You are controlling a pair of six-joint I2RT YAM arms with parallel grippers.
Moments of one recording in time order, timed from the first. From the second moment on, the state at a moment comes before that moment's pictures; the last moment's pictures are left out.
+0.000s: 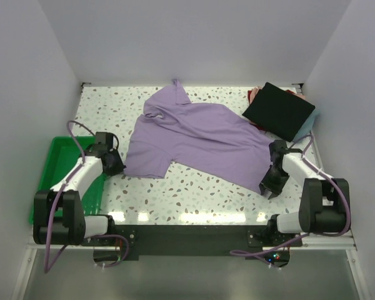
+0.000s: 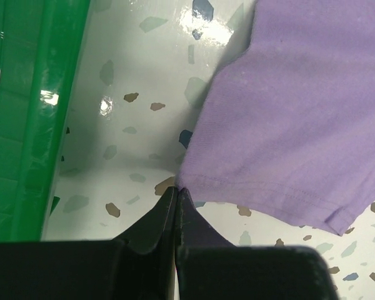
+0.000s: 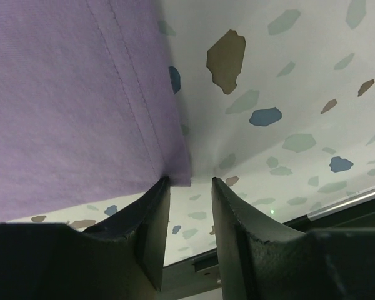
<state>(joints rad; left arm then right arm) -0.01 1.28 0.68 -0.52 -0.03 -0.45 -0.02 1.39 0.70 -0.89 0.11 0.64</state>
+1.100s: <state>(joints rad) -0.01 1.03 0.83 -0.73 0.11 -0.53 -0.02 1.30 0.77 -1.07 0.03 0.58</state>
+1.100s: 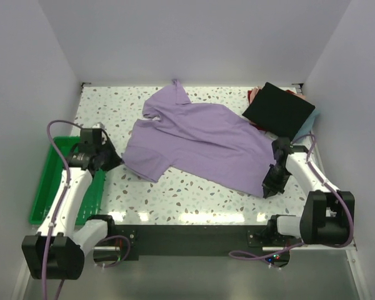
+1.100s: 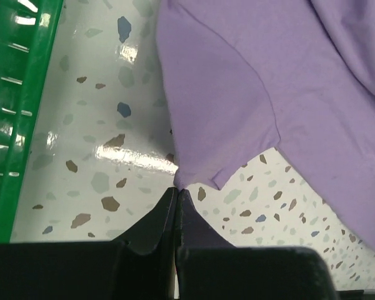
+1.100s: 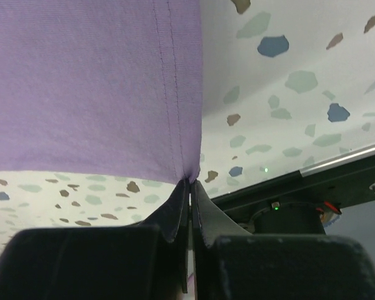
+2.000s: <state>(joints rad) -0.01 0.54 0.89 -1.29 0.05 -0.65 0.17 1.12 0.80 -1.32 0.02 0.57</state>
